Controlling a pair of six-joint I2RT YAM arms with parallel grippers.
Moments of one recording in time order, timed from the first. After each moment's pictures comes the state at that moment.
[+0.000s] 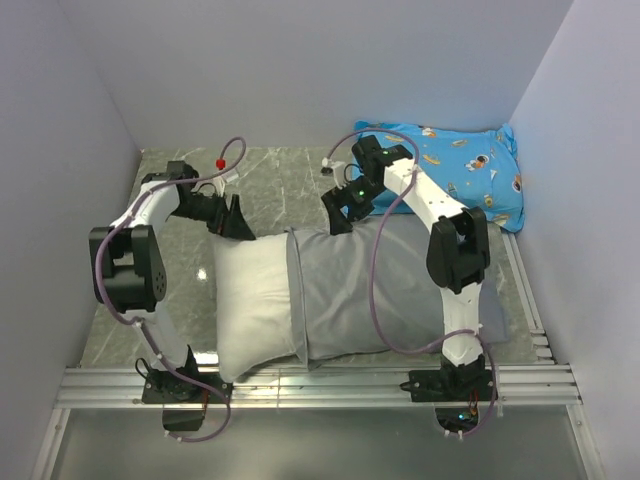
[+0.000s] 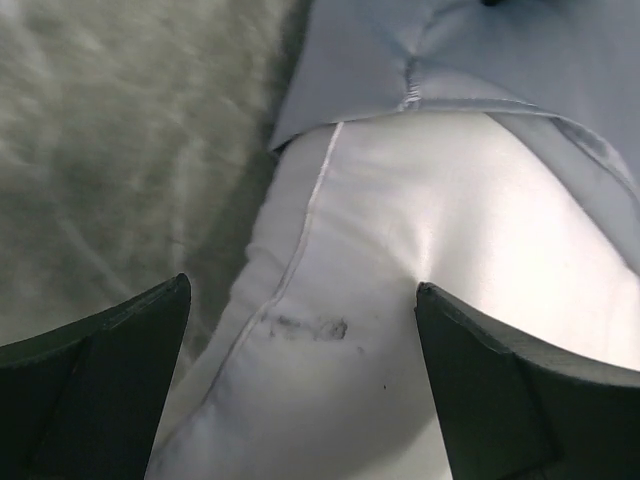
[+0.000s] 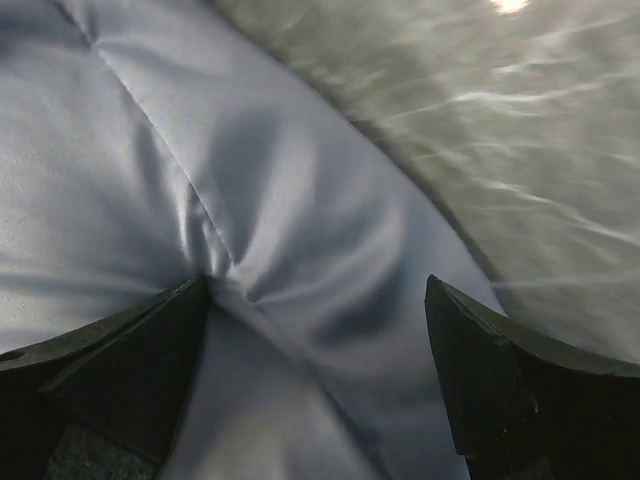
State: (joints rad) left arm 0.04 1.81 1.39 -0.92 1.01 0.47; right arm 0.41 2.09 1.91 -1.09 -0.57 -0.34
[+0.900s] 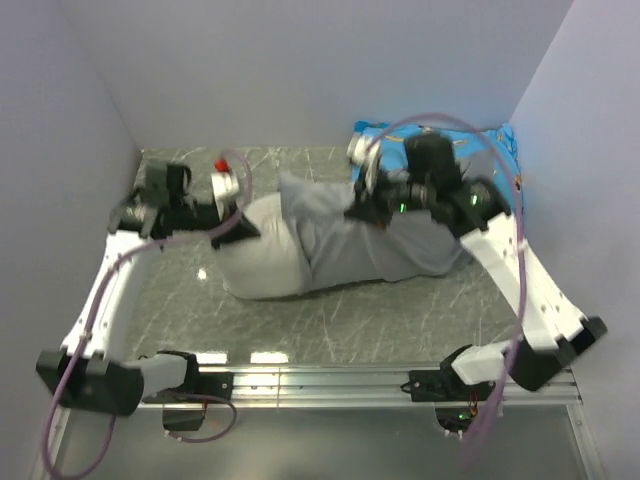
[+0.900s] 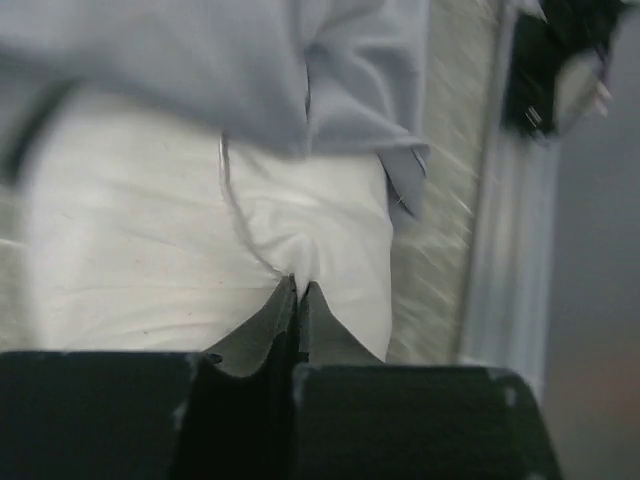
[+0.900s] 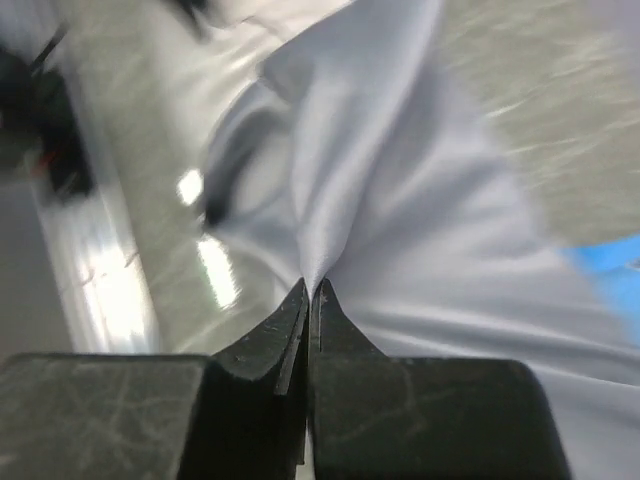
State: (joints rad) left arm -0.11 1.27 1.38 -0.90 1.07 0.64; right arm 0.53 1.41 1.76 -0.92 -0.57 -0.33
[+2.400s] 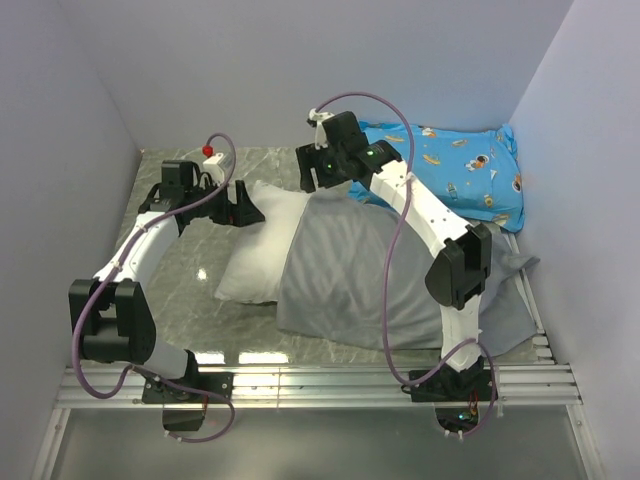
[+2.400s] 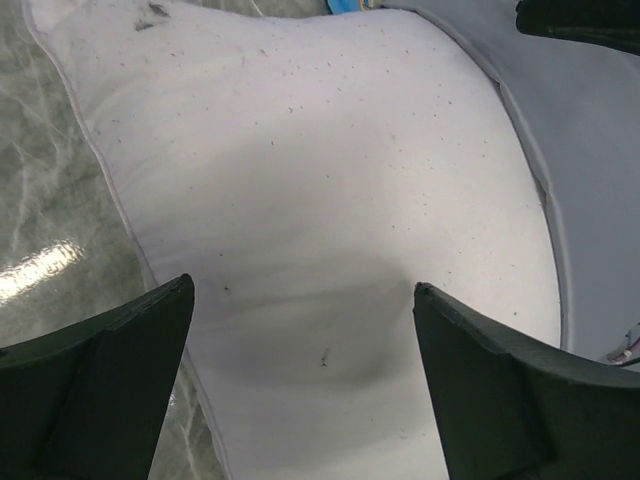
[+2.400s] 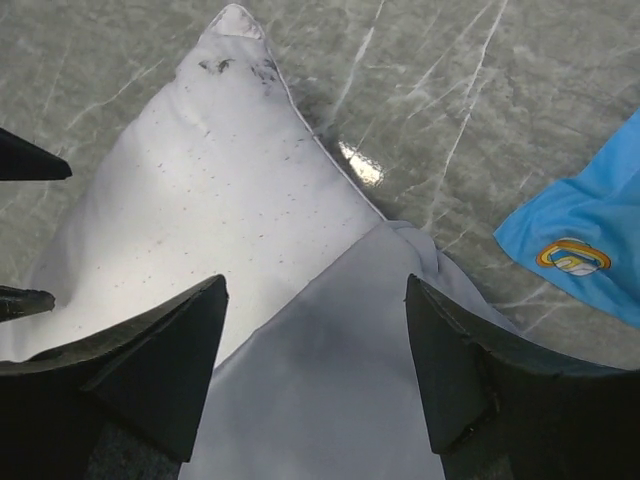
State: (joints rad) left arm -0.05 1.47 1.13 -0.38 0.75 -0.06; right arm 0.59 1.99 2.04 -0.75 -0.09 0.17
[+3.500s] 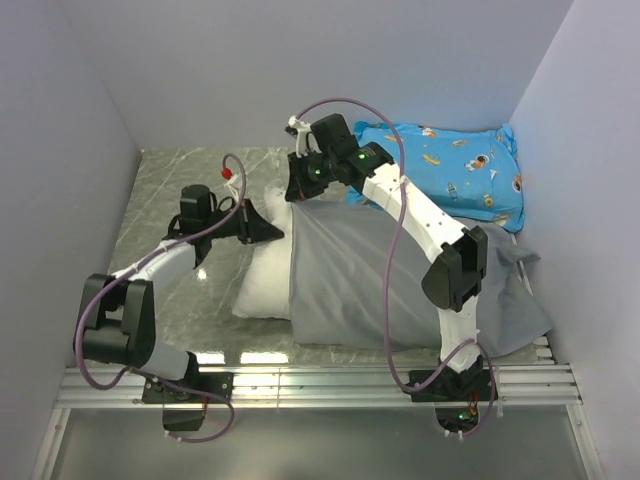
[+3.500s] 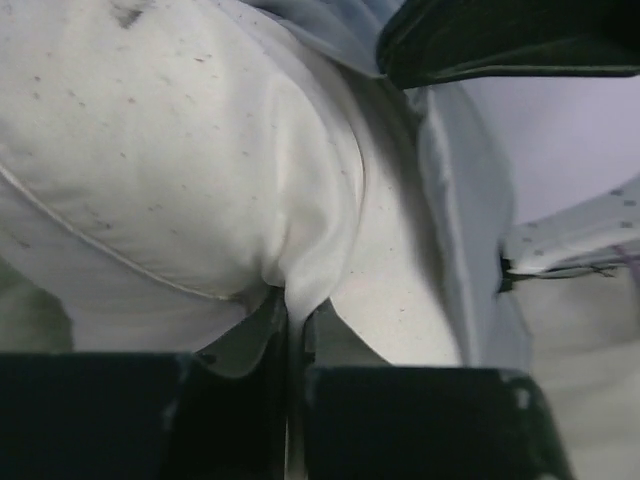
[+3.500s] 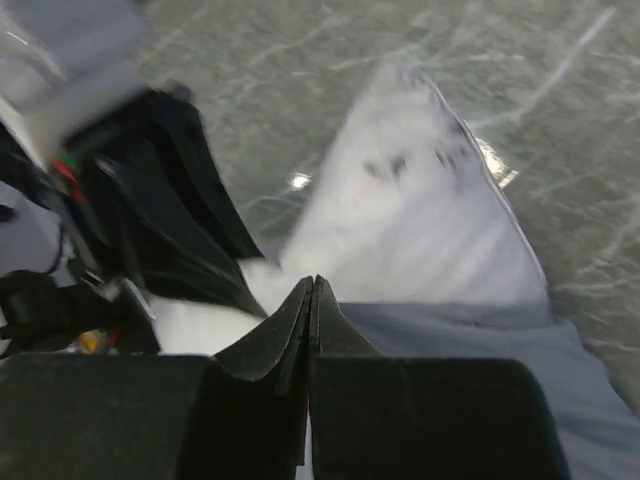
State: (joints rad) left arm -0.13 1.47 0.81 0.23 1.02 -0.49; right arm 0.65 2.01 2.07 -0.77 -0.40 0.21
